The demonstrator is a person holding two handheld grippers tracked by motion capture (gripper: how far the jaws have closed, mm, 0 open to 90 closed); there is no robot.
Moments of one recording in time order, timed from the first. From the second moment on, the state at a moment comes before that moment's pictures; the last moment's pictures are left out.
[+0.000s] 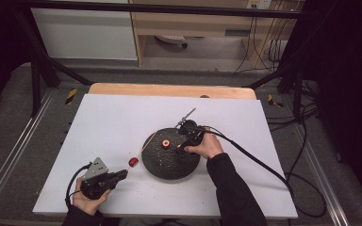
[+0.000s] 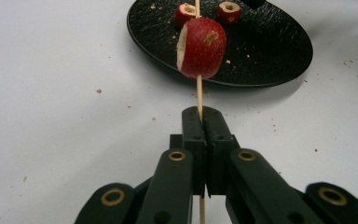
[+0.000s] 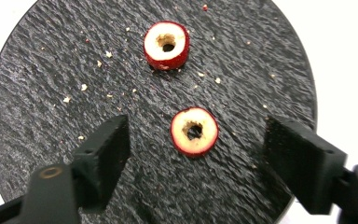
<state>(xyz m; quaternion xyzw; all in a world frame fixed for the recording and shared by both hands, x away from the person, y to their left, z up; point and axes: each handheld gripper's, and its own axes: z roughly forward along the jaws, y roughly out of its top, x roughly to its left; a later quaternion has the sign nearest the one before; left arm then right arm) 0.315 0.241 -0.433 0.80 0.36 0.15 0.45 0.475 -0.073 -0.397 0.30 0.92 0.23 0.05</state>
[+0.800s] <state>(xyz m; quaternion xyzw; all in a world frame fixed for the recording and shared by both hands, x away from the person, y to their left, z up) 0.316 0.241 -0.434 0.80 0.37 0.14 0.45 0.494 -0.062 -0.404 0.30 0.94 0.17 0.00</state>
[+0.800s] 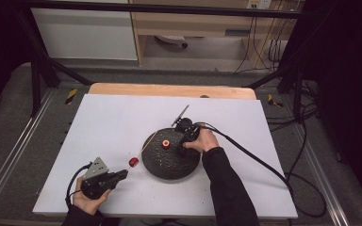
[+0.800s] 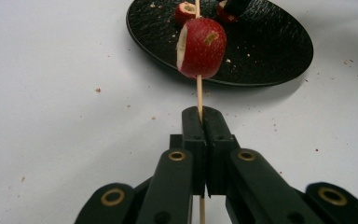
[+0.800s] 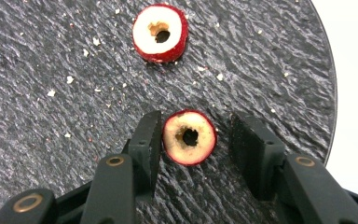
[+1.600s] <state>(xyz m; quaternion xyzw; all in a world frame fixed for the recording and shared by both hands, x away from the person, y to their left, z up) 0.316 0.240 -0.434 0.80 0.36 0.15 0.45 0.493 -0.062 -0.401 0.30 0.94 0.17 0.00</state>
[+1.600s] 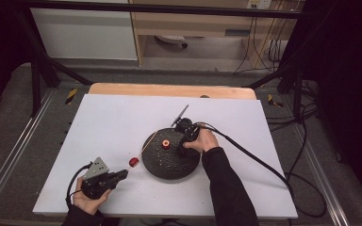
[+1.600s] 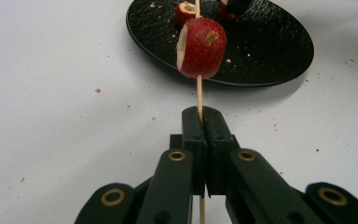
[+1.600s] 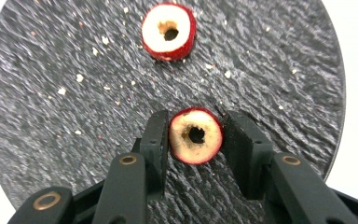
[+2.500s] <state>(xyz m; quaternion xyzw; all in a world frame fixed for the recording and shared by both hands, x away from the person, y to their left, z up) 0.315 0.239 -0.433 0.80 0.37 0.15 0.46 0.460 -0.072 -0.376 0.35 0.89 0.29 -0.01</state>
